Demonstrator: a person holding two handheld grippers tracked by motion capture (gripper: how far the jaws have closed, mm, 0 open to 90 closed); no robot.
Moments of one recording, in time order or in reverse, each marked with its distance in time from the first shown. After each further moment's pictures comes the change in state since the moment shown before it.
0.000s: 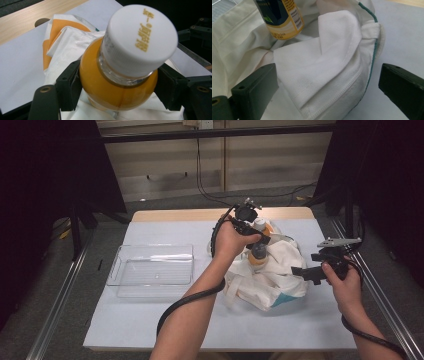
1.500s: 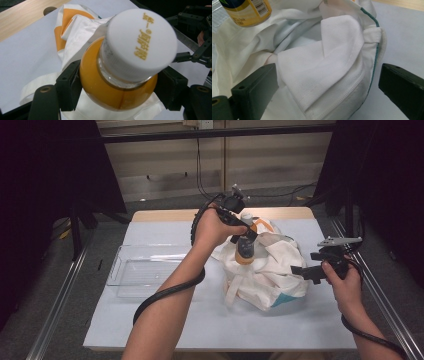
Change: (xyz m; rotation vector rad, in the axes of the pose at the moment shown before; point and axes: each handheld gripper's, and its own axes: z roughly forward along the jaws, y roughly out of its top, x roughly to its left) left arm 0.007 0.008 -0.059 0.114 -0.009 -0.006; right arm 0.002 0.003 -0.002 -0.016 0.008 -0.004
